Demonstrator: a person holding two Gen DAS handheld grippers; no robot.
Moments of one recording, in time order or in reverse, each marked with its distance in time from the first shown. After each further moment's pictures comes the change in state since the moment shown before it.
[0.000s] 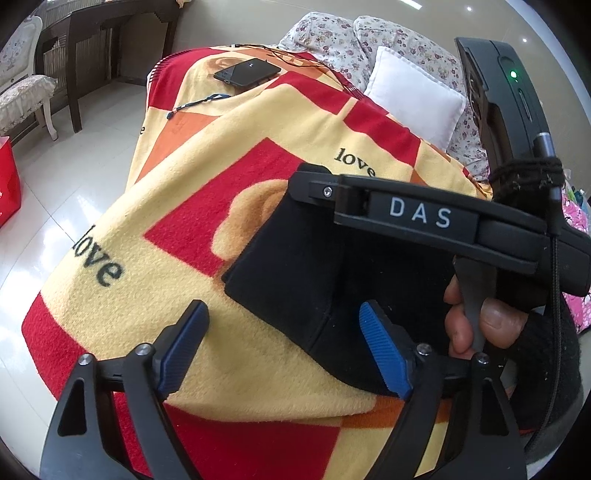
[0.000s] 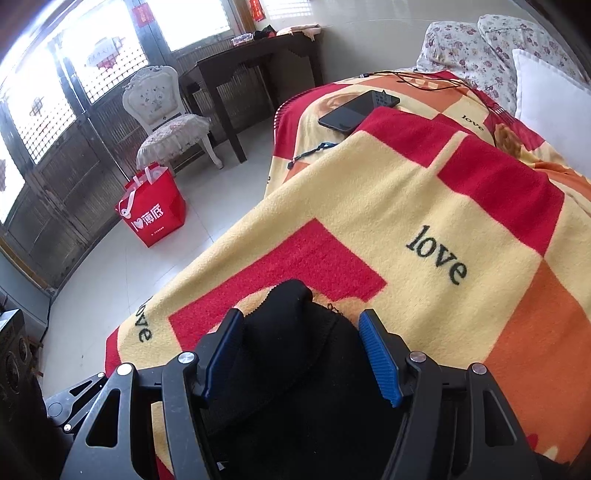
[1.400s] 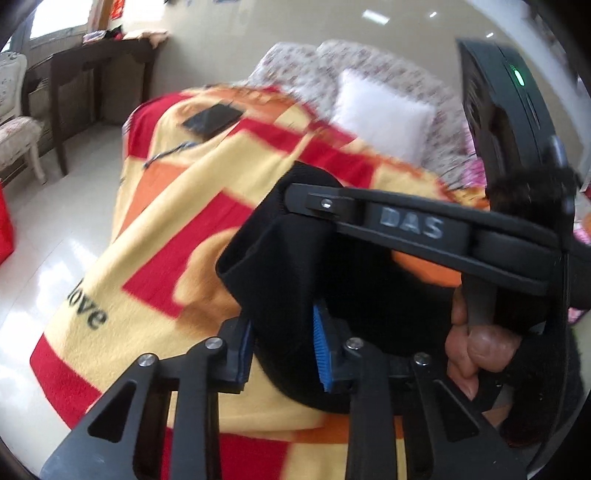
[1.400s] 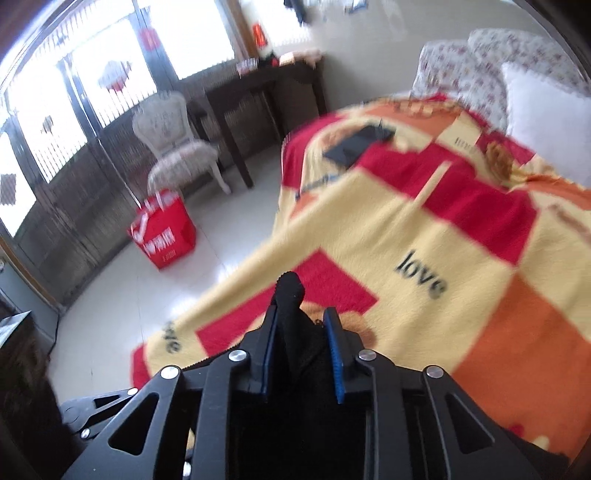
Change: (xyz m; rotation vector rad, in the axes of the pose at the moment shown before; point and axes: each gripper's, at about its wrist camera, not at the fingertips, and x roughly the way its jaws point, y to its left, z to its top) left arm -0.039 -0.040 0.006 0.112 -0.152 -0.073; right arm -0.061 -0.003 -0.004 0.024 -0.142 0.033
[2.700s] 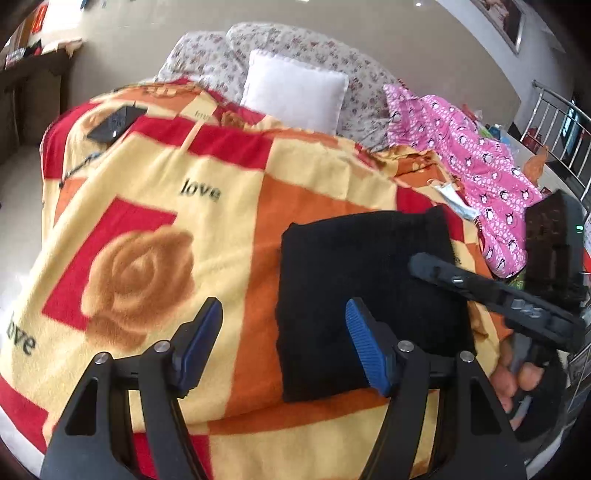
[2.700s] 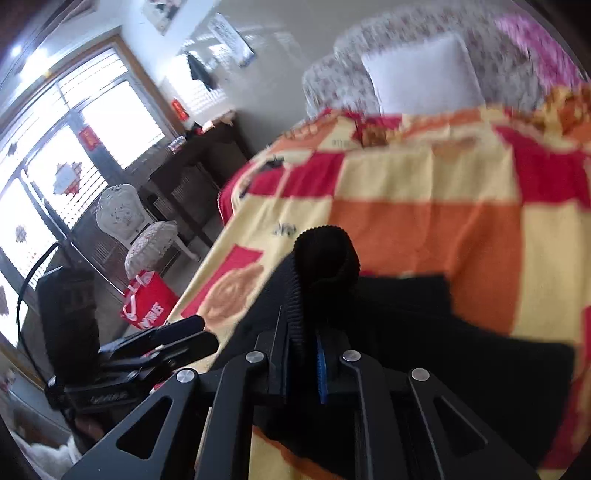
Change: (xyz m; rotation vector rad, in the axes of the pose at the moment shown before) left arm 0.009 -0.054 -0.001 0.183 0.091 -0.228; right arm -0.154 -0.075 -0.115 0.337 -0.188 -0.100
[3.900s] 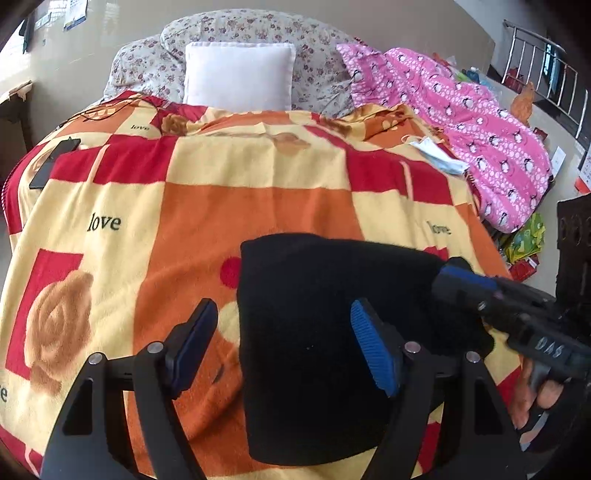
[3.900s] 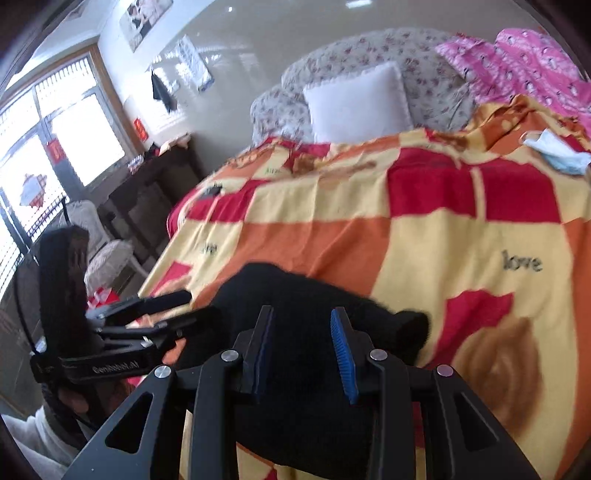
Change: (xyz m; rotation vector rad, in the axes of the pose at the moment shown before) left arm 0.063 -0.093 0.016 0.178 0.102 0.029; right arm -0.070 -0.072 -0.016 0.040 -0.041 -0.193
